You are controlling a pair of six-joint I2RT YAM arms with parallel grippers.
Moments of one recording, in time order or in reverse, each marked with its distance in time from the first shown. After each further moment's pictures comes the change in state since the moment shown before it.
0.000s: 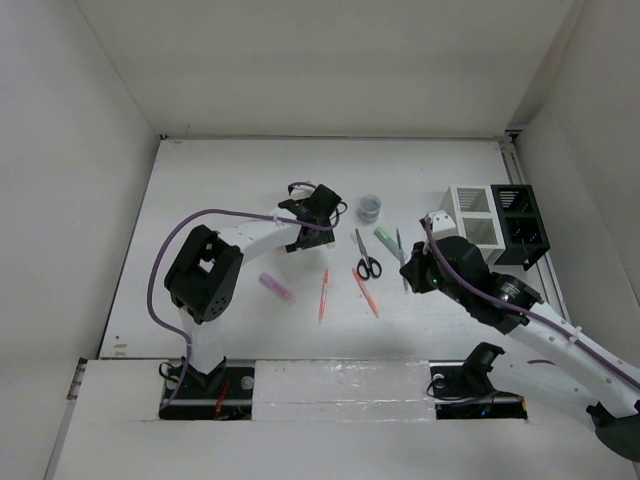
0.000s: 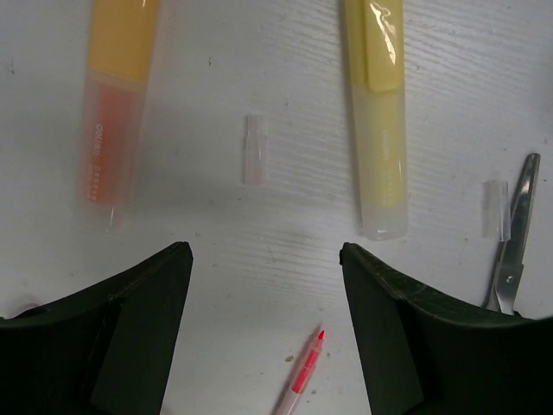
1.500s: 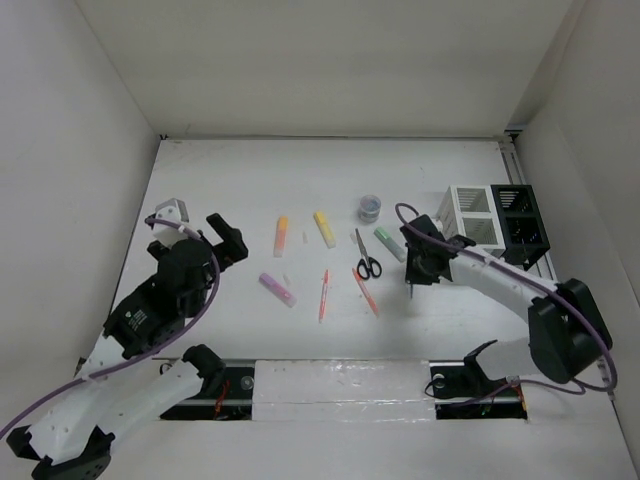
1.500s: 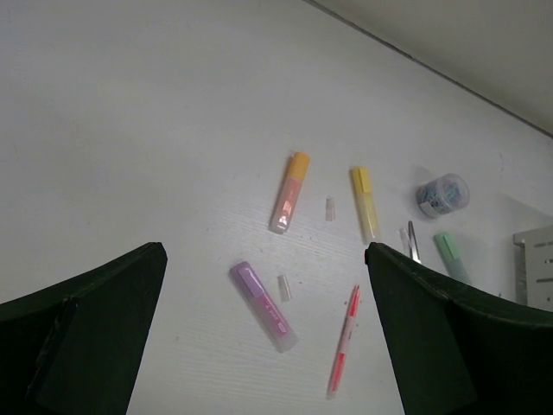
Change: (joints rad) left arm -0.013 -1.240 -0.332 -0.216 -0.320 0.142; right arm -0.282 0.627 0.013 -0.002 -0.032 0.168
